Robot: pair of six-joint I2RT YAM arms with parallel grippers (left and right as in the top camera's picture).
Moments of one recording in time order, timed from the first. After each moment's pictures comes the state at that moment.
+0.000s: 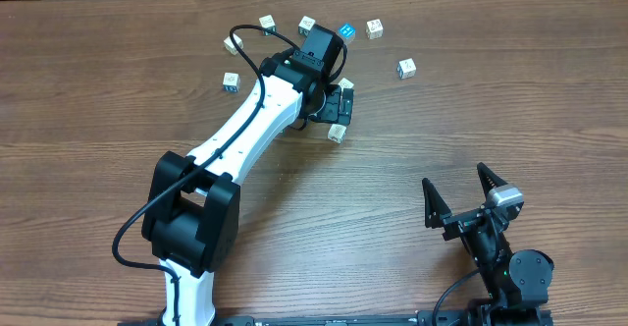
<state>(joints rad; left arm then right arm) -0.50 2.05 1.69 -0.86 0.02 -0.37 0.02 0.01 0.02 -0.01 -0.27 0.11</state>
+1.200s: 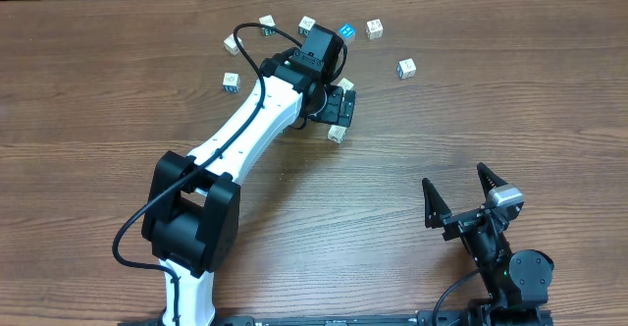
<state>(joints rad) -0.50 2.05 1.69 -0.84 0.05 -0.29 0.02 0.01 0.02 -0.01 -0.28 0.11</state>
